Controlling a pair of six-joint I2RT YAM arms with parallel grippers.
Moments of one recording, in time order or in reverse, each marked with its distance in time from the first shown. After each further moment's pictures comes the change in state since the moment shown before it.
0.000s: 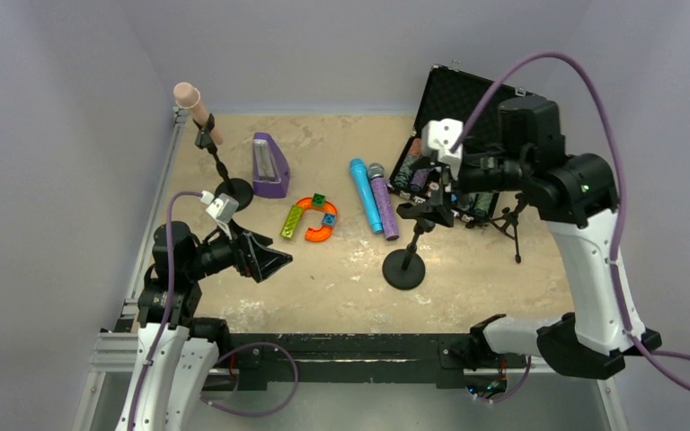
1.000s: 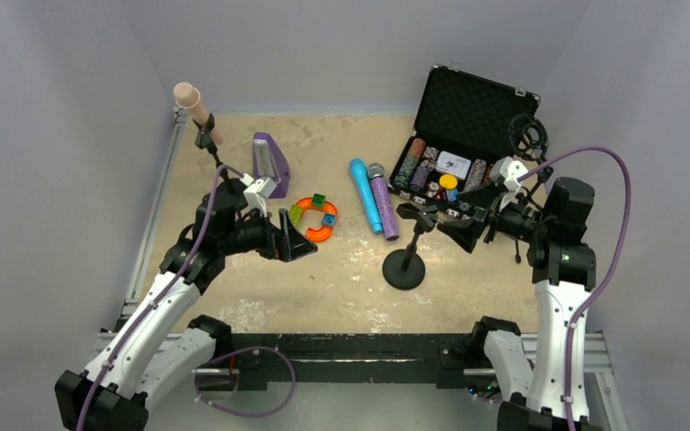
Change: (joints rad) left arm -0.312 0.341 0.108 0.037 -0.274 -0.142; right arm -0.641 -0.493 -0.951 0.602 -0.382 0.341
